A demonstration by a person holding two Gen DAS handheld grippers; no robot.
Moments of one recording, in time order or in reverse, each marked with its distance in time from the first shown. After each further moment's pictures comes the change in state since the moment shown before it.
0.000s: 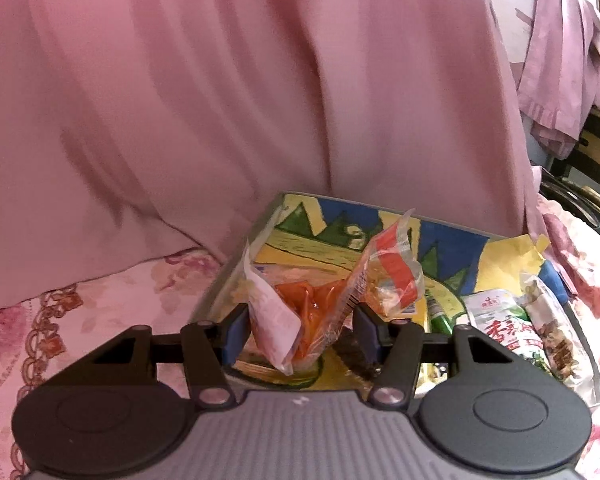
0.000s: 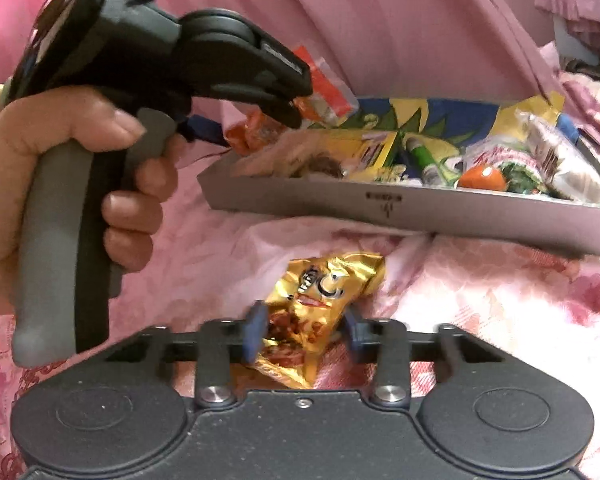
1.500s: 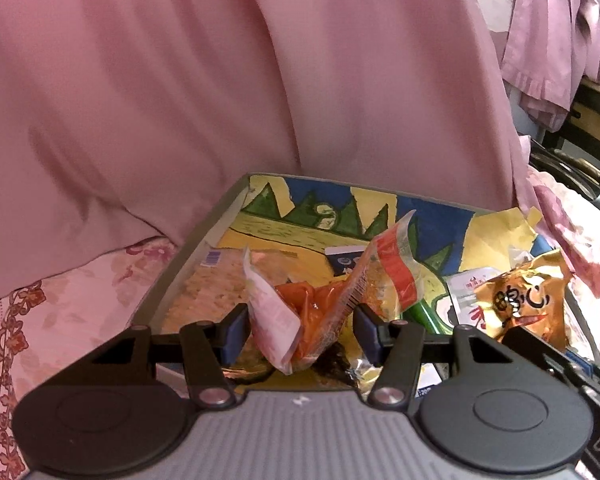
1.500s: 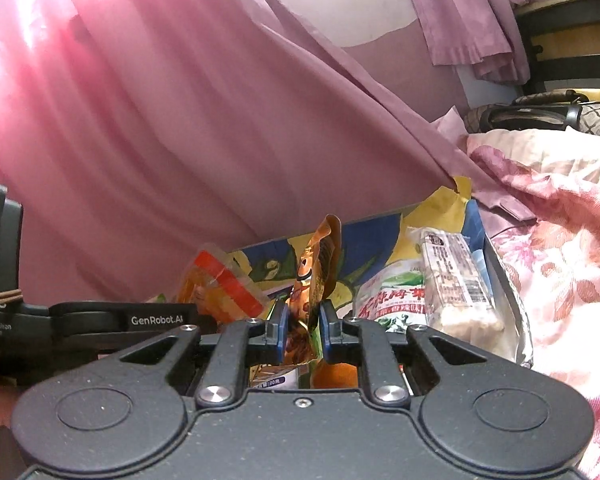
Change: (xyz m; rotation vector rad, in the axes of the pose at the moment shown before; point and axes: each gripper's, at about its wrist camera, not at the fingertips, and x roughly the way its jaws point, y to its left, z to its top) left arm 0.019 -0.029 -0.009 0.050 0.046 -0.006; right arm -0.004 -0.092 0.063 0.215 -0.327 -0.086
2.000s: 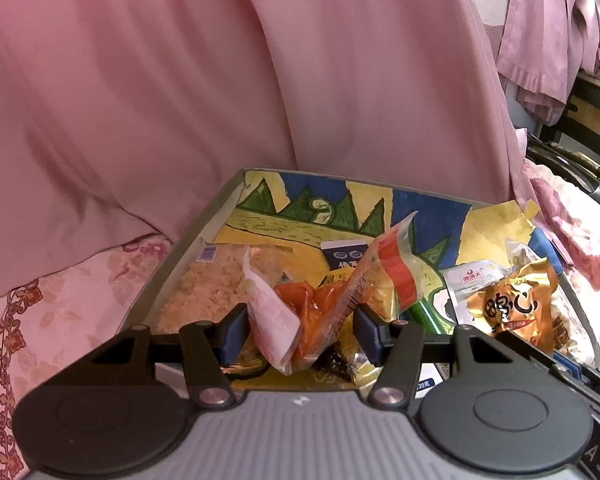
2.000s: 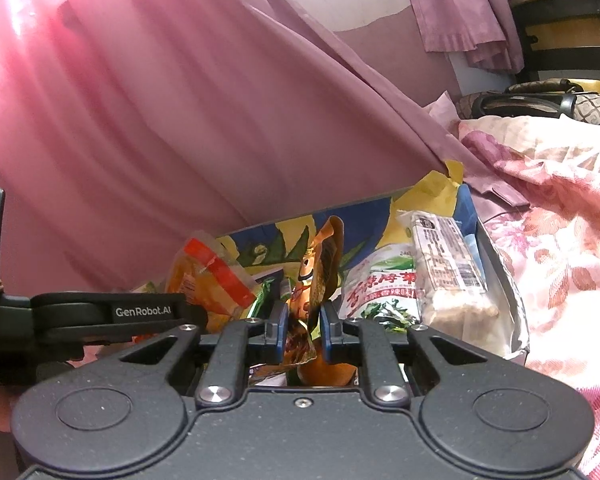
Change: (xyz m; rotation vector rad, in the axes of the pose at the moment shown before) left arm 0.001 -0.002 -0.001 0.009 0.008 -0.002; right arm 0.004 -0.002 -0.003 0.001 0.041 -0.033
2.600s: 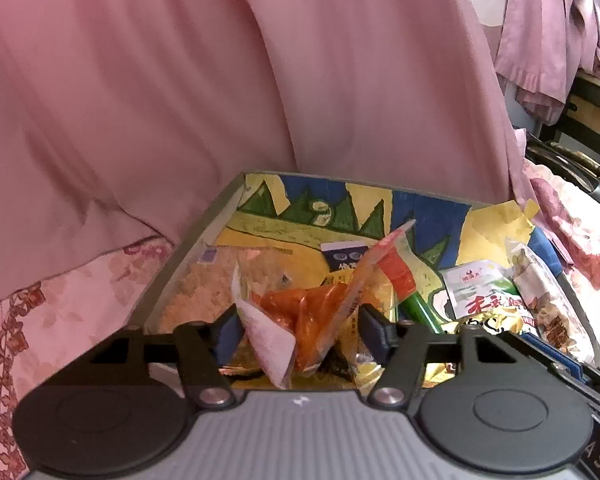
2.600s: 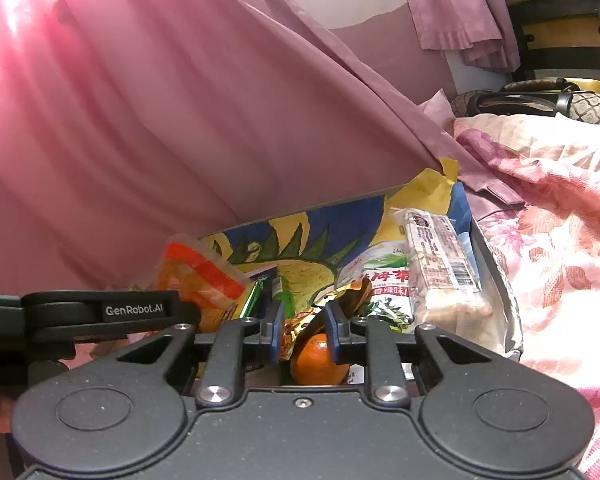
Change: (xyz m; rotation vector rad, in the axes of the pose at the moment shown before) left arm -0.001 0.000 -0.001 0.010 -0.012 0.005; right arm 0.000 -0.001 0.001 -0.002 0.007 -0.013
